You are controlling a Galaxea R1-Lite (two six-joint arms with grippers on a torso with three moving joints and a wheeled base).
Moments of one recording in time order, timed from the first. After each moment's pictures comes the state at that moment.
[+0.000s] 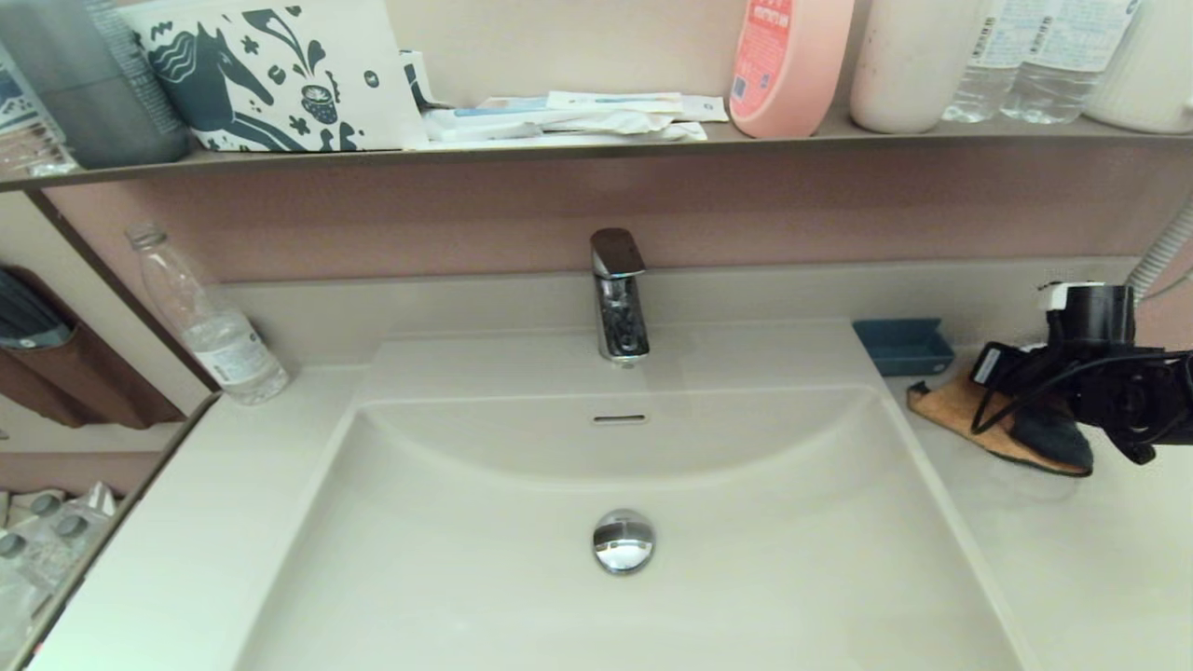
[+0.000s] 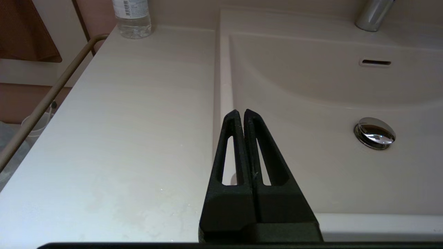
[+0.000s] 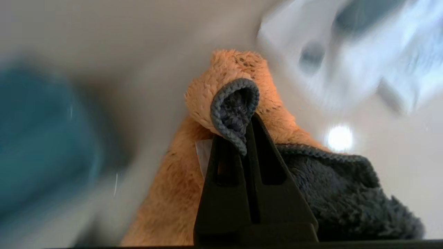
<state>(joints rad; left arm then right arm) 0.01 0.00 0.00 -0.08 0.01 -0.08 -0.11 2.09 -1.13 -0.38 -0.19 0.37</state>
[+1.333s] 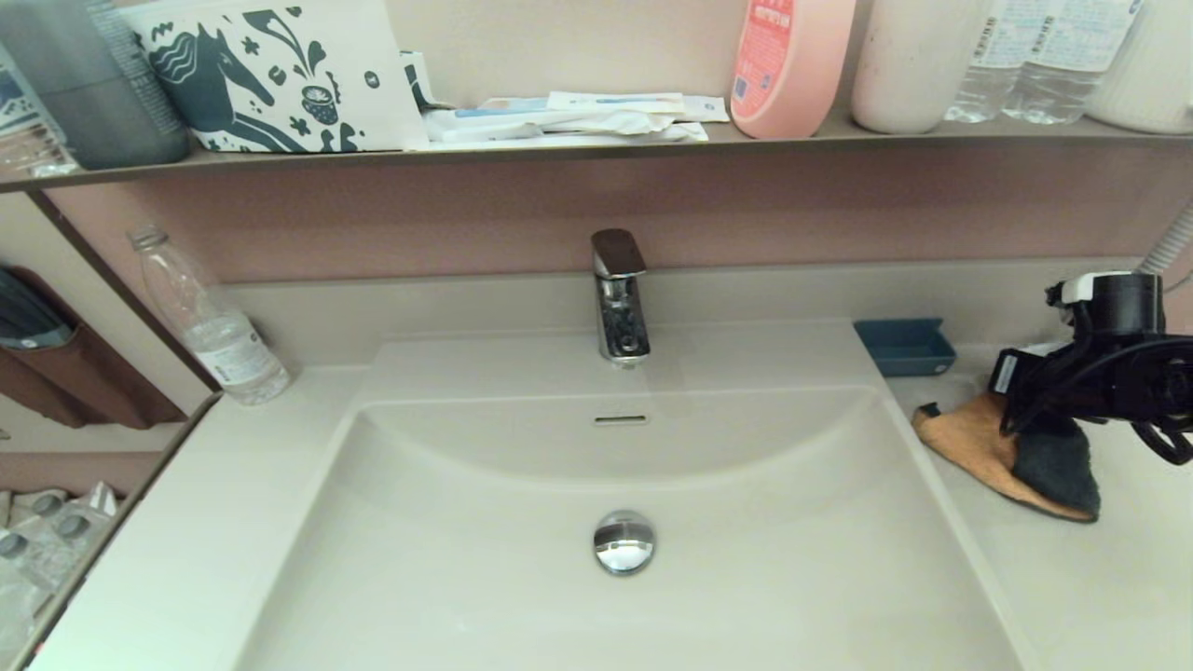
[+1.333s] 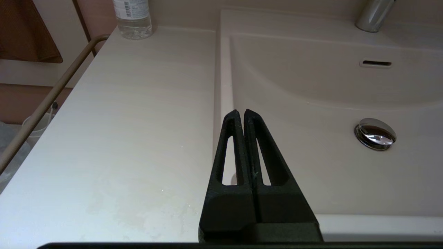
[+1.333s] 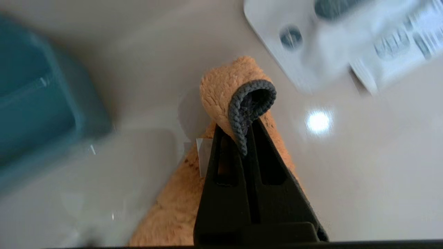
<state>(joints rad) 0.01 0.00 0.00 -0.08 0.01 -0.08 -0.15 2.01 -1.18 -0.27 -0.18 0.27</state>
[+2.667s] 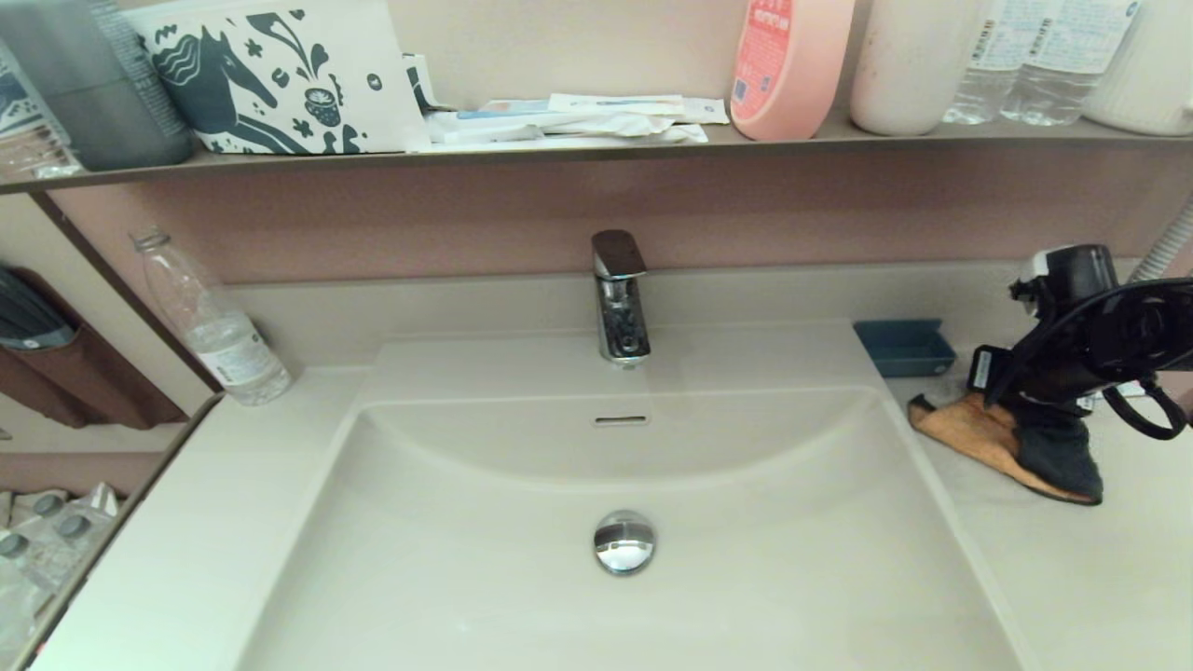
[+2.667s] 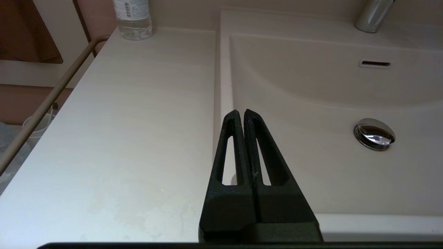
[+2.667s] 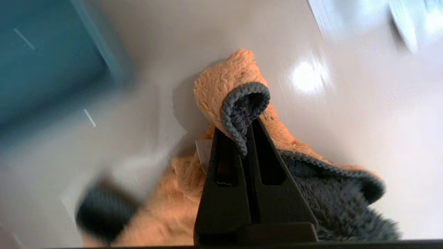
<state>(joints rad) 0.01 0.00 0.00 -0.08 0.01 -0.08 -0.09 2.03 -1.43 0.21 -0.21 0.31</state>
